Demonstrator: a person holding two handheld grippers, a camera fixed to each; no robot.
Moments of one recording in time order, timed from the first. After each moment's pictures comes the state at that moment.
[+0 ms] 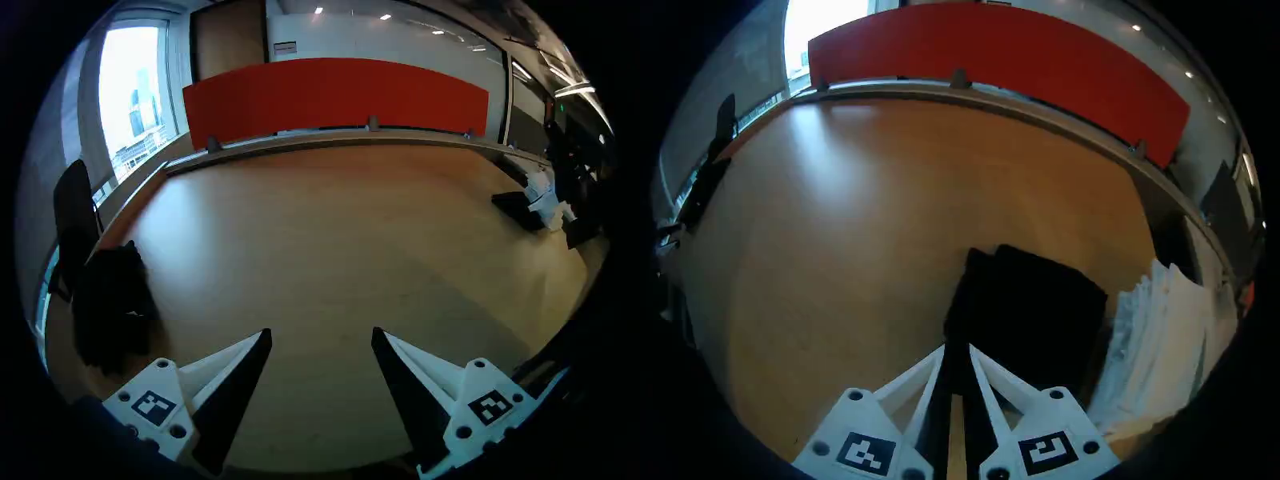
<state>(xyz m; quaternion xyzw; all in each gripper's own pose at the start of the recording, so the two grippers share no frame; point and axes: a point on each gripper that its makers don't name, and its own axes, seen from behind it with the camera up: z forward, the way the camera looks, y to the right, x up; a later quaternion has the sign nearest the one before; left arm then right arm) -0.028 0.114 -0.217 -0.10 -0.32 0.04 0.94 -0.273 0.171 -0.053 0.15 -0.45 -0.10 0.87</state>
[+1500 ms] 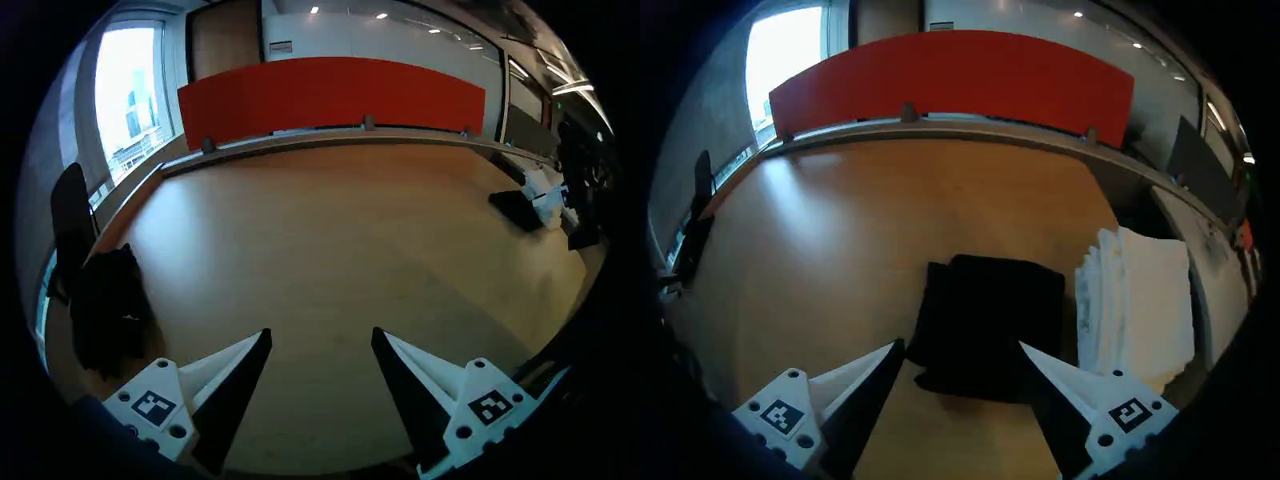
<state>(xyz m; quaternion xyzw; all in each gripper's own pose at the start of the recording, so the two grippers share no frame) -0.027 0.120 -0.212 -0.10 -0.32 0.04 0.94 -0.249 0.206 -0.053 0.08 -0.40 -0.02 0.91</state>
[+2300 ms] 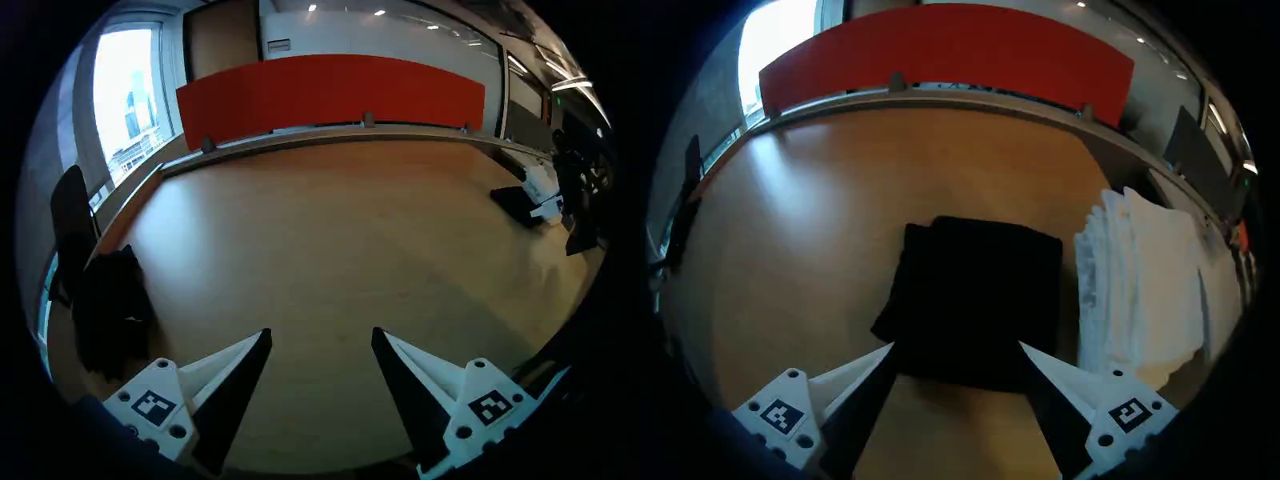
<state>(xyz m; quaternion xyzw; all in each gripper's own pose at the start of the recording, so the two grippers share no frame) -0.027 0.117 -0.211 -0.10 -0.33 0.05 0.94 -0.295 0.223 -0.063 0.06 -0.45 -0.04 0.89</state>
